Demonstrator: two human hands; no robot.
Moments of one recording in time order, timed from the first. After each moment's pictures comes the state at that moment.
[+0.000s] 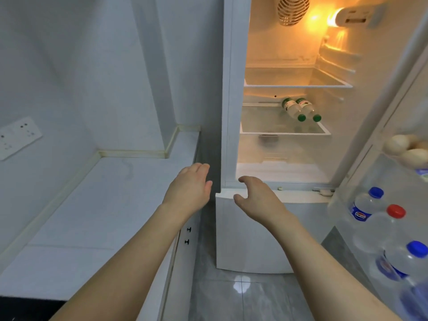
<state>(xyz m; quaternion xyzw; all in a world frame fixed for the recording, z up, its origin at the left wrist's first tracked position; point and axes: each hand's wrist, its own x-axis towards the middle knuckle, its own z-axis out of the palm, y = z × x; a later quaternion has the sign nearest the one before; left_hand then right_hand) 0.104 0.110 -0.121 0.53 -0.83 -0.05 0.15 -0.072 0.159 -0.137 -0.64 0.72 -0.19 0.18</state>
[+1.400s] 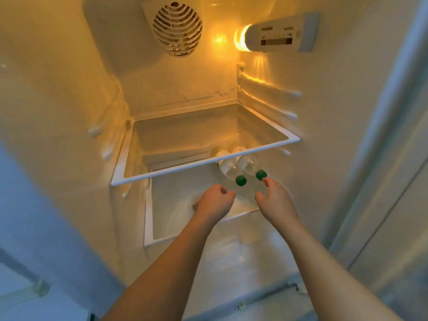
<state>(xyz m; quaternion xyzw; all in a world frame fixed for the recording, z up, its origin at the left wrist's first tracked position) -0.303 -0.233 -0.148 0.52 -0.76 -0.36 0.13 -0.431 -0.140 -0.163 -0.39 0.83 -0.38 0.12</state>
